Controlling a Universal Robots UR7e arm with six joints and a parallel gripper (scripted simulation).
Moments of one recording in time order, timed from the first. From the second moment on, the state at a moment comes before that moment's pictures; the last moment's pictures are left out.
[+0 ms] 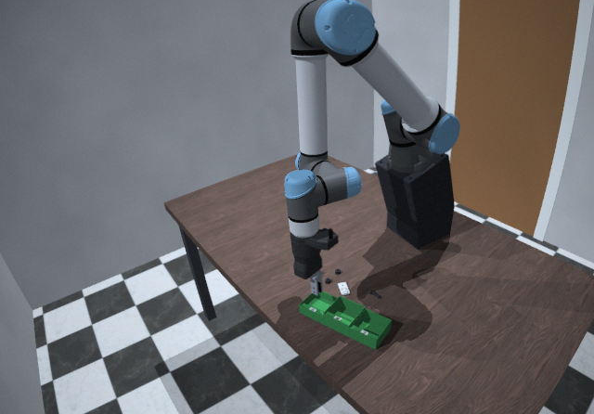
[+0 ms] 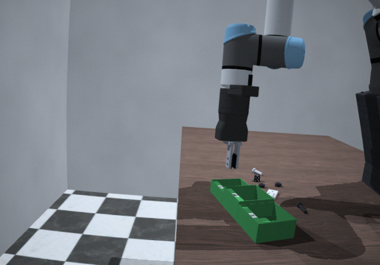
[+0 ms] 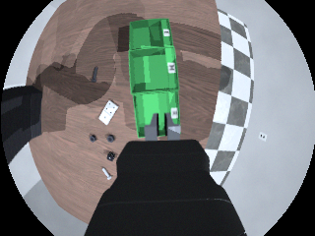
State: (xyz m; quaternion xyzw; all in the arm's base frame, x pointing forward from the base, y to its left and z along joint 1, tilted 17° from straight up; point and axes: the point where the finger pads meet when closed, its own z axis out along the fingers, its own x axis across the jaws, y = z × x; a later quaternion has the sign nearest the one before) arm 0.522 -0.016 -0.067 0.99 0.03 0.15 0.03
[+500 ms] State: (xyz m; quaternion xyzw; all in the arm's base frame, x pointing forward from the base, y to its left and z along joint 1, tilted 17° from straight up) arm 0.522 -0.015 -0.067 0.98 -0.13 0.16 0.00
